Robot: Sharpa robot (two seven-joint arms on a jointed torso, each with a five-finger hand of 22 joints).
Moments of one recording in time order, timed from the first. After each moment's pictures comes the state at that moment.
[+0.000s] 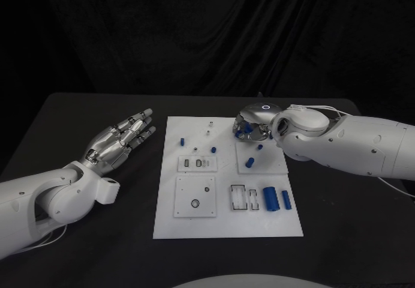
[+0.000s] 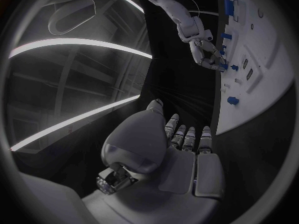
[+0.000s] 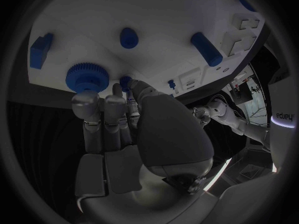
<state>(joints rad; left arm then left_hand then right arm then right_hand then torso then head) 1.23 -1.06 -0.21 1.58 -0.09 0.06 0.68 1.42 0.28 -0.22 0.27 0.47 0.30 0.03 0.05 0.04 0.02 0.02 0.08 0.02 0.00 0.04 0.01 0.00 0.15 0.00 0.13 0.00 0.00 1.41 -0.72 -0.25 1.37 -1.59 -0.27 -0.12 1.50 -0.08 0.28 0.12 0.37 0.98 0.06 0.20 0.20 1.02 0.06 0.36 0.08 1.38 -0.02 1.16 0.77 0.14 1.28 0.09 1.19 0.96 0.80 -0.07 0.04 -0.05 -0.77</state>
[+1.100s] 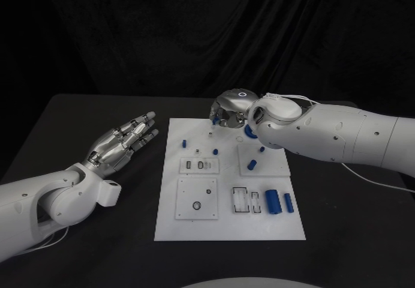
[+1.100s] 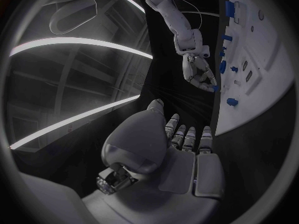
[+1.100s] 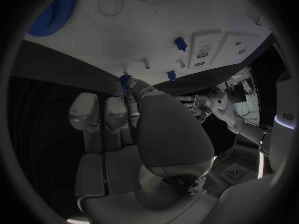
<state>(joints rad) 1.23 -1.05 -0.21 1.58 -0.10 0.07 0.68 1.43 0.28 -0.21 0.26 0.49 0.31 0.04 0.05 0.04 0.02 0.02 0.08 0.02 0.00 0.05 0.01 0.00 0.15 0.00 0.14 0.00 0.00 1.44 -0.51 -0.23 1.20 -1.57 -0.36 -0.05 1.51 -0.07 0.30 0.10 0.29 1.00 0.07 0.21 0.25 1.06 0.05 0.37 0.09 1.41 -0.03 1.21 0.86 0.12 1.31 0.07 1.24 1.05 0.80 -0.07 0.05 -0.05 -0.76</state>
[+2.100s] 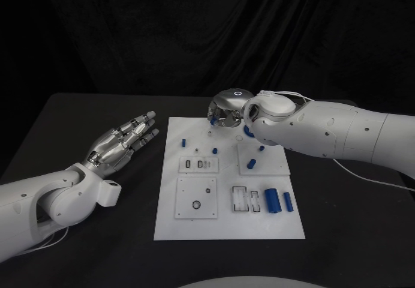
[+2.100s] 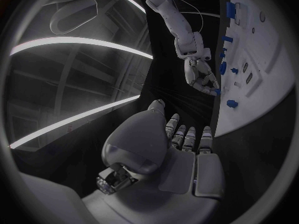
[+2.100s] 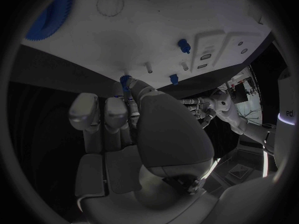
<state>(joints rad) 1.23 -1.05 -0.21 1.59 -0.10 0.07 0.68 1.44 0.29 -0.20 0.25 0.50 0.32 0.04 0.05 0.04 0.02 0.02 0.08 0.02 0.00 0.05 0.01 0.00 0.15 0.00 0.15 0.00 0.00 1.44 -0.48 -0.23 1.15 -1.56 -0.30 -0.05 1.51 -0.08 0.31 0.10 0.28 0.98 0.07 0.19 0.26 1.06 0.05 0.34 0.09 1.41 -0.03 1.21 0.87 0.12 1.31 0.07 1.24 1.06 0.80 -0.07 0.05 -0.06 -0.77</state>
